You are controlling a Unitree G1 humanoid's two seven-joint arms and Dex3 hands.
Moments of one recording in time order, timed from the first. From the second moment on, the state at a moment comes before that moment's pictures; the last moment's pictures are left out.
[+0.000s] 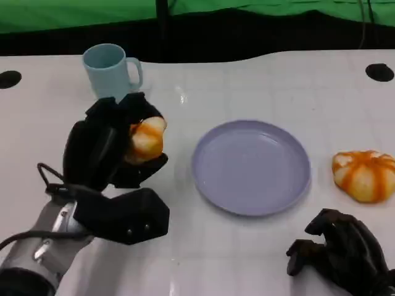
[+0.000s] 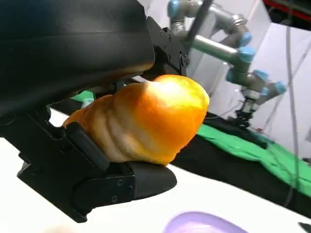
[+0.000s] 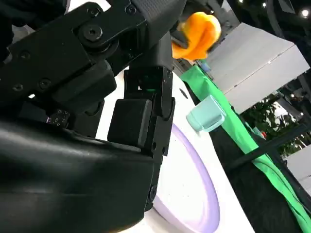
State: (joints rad) left arm -0.48 0.28 -0.28 0.61 0.61 -0.46 0.49; right arm -0.09 0.05 -0.23 0.44 0.51 0.12 0.68
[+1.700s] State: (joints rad) left arm -0.96 -0.06 -0.57 1.20 0.74 -0.35 0.39; right arm -0.07 0.06 -0.20 0.42 0.51 0.11 0.66
